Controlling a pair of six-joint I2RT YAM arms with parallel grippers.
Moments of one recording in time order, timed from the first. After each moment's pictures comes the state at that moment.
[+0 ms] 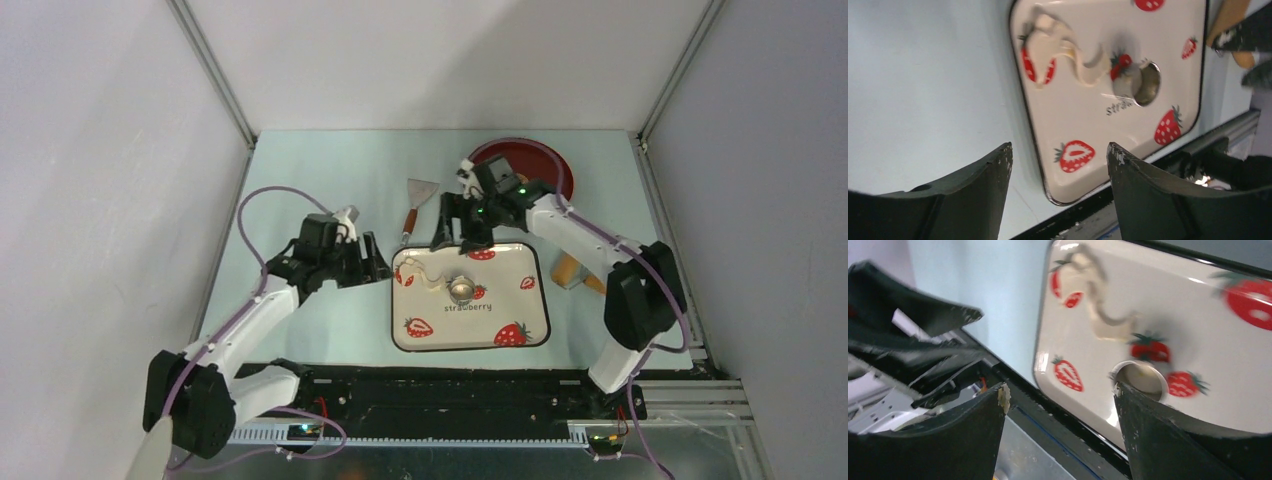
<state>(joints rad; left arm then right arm) -0.31 1.09 0.69 -0.43 0.31 -0.50 0.62 1.73 1.43 -0.62 -0.48 0.55</state>
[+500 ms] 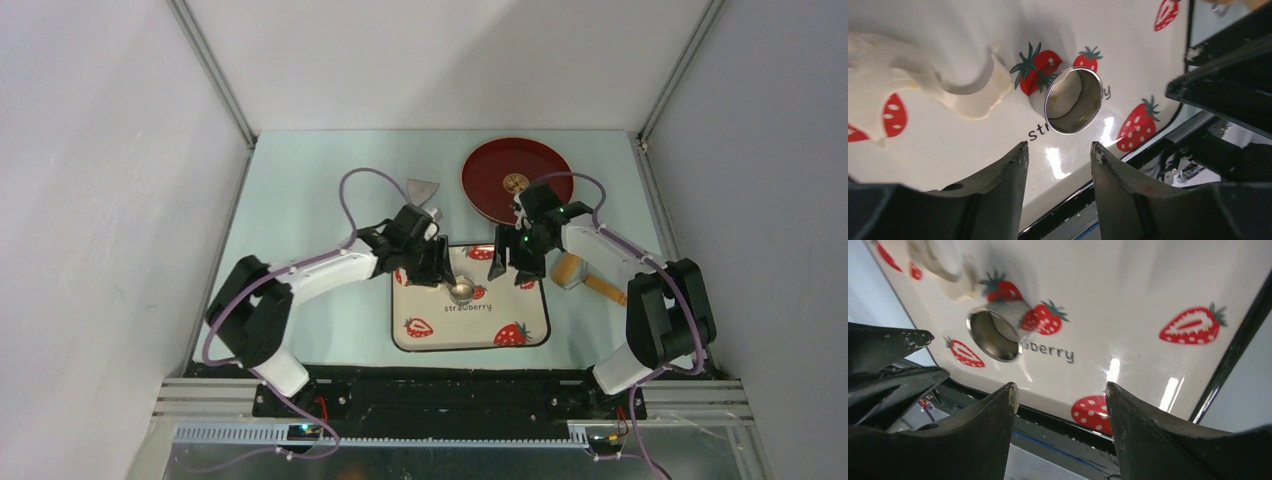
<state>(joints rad) -0.71 1.57 1.03 -0.37 0.25 -0.67 0.40 1.57 1.12 -0.75 -0.33 0.46</state>
